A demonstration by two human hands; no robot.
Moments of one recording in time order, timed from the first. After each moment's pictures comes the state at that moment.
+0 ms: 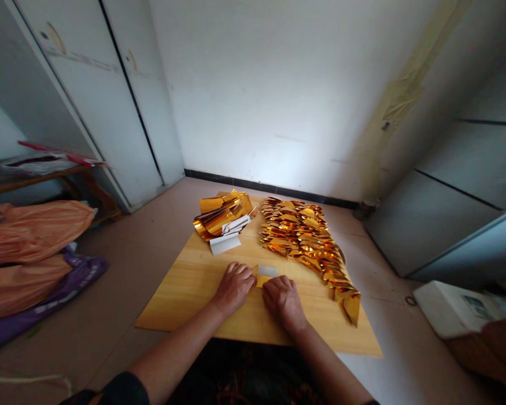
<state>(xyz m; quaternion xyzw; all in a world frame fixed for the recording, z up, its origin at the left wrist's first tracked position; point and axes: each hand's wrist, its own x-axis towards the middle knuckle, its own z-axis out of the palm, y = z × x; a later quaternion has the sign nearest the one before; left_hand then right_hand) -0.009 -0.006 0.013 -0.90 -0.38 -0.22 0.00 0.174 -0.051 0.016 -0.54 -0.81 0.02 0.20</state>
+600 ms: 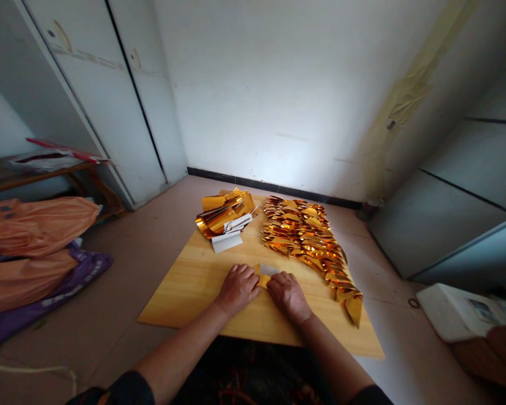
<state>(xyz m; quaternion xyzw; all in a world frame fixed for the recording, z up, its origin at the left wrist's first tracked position) -0.001 -0.011 0.011 -0.88 -0.40 -0.23 0.02 0.191 -0.033 0.007 -0.46 -0.87 -0.02 0.18</state>
